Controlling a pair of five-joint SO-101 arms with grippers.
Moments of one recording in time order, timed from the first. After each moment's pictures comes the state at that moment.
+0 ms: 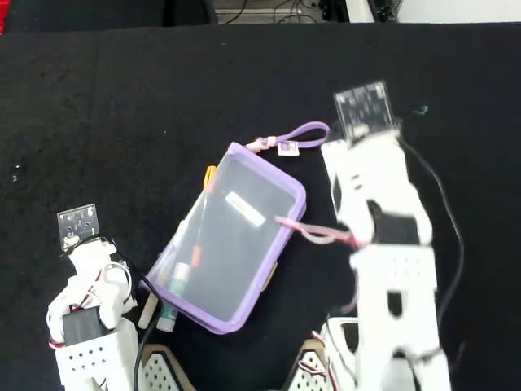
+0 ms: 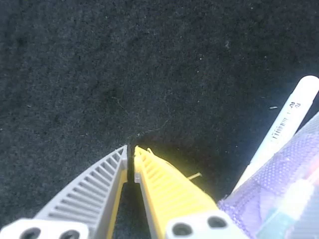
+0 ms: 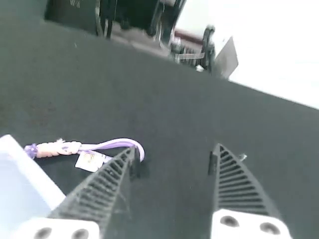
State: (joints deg) left arm -20.9 -104.1 96.0 74.2 -1.5; right arm 1.5 -46.7 48.3 34.4 20.6
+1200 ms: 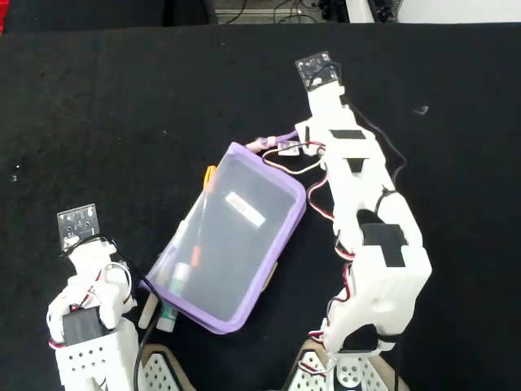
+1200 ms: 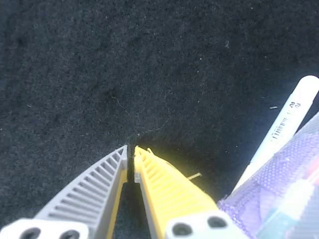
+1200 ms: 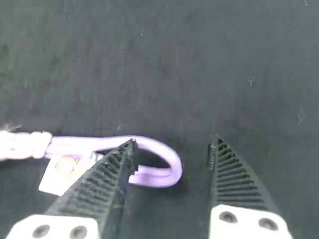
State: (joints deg) left arm -20.9 -104.1 96.0 74.2 -1.5; right arm -0.4 20.1 14.9 23.6 20.6
